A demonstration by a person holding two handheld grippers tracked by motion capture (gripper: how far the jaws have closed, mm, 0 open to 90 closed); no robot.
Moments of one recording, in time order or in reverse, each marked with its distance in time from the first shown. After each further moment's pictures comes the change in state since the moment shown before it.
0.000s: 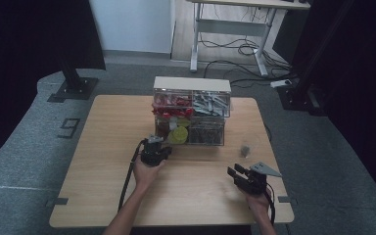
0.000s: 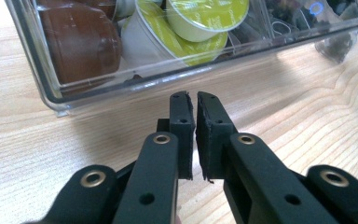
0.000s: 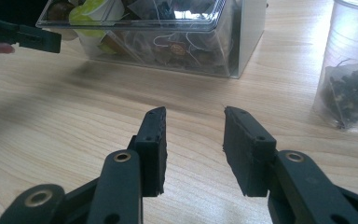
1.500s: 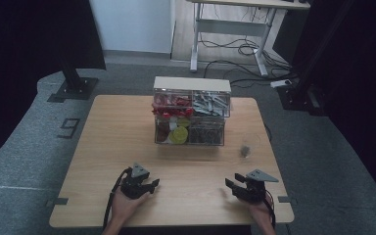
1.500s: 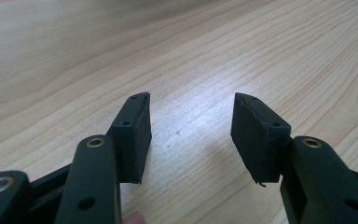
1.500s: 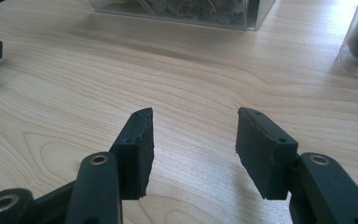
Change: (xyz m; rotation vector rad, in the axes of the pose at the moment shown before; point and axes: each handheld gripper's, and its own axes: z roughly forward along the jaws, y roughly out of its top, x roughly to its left) left arm 0.009 -0.089 -0.055 0.099 0.020 0.137; right arm 0.005 -0.021 -0.006 0.122 0.021 -0.043
